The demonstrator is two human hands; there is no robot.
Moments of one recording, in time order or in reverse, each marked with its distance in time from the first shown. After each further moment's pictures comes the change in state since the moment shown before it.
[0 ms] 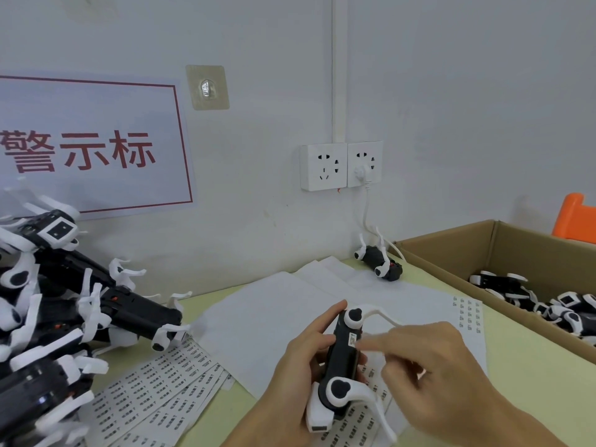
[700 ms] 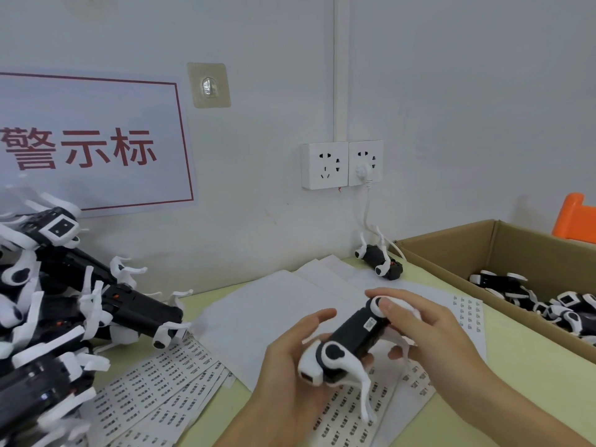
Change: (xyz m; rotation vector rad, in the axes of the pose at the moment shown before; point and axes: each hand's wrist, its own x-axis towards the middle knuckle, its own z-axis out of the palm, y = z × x) left_hand 0.000 0.005 -0.009 -0.317 0.045 -0.062; right_hand 0.010 0.017 0.006 0.676 0.076 0.739
